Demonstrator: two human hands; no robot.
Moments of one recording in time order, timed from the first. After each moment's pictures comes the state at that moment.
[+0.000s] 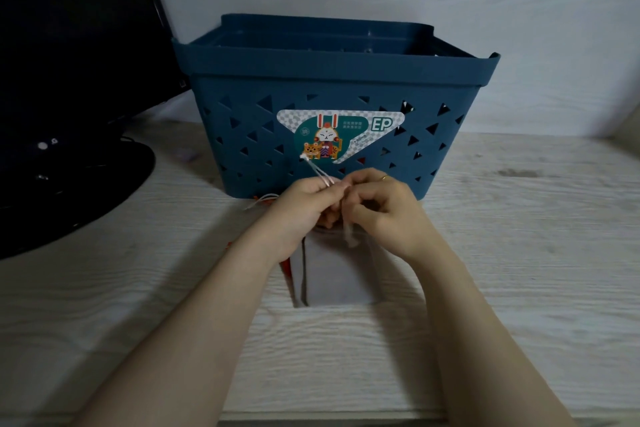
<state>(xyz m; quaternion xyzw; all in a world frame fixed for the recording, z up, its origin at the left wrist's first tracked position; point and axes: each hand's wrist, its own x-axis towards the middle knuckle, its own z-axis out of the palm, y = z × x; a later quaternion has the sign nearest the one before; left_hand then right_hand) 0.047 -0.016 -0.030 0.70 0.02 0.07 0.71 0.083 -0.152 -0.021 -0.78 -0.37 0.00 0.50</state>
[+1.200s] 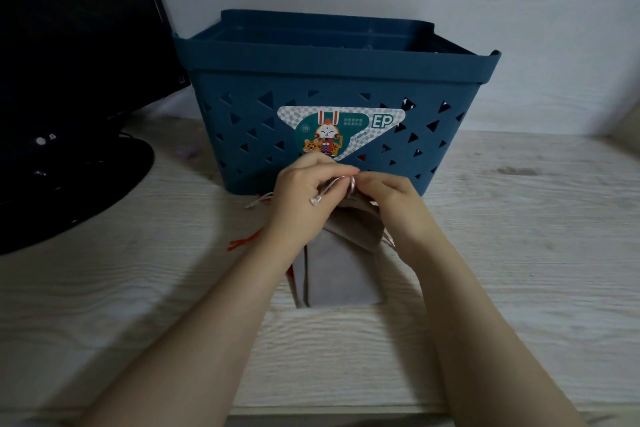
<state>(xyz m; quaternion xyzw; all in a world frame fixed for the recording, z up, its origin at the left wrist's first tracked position) 0.045 -0.016 -0.029 0.82 -0.09 0.39 0.42 0.077 -0.146 -0.014 -0.68 -0.21 0.13 0.69</state>
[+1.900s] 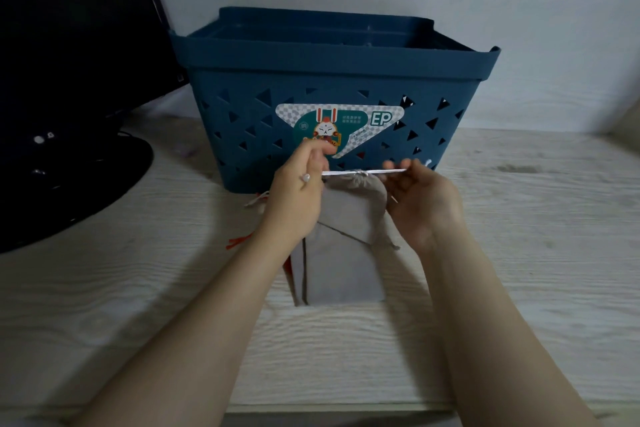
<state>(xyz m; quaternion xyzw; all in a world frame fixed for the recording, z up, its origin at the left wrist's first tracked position) 0.049 -0.015 -0.031 0.79 0.00 0.32 0.53 0.095 -0.158 -0.010 -0.41 0.04 0.16 0.90</state>
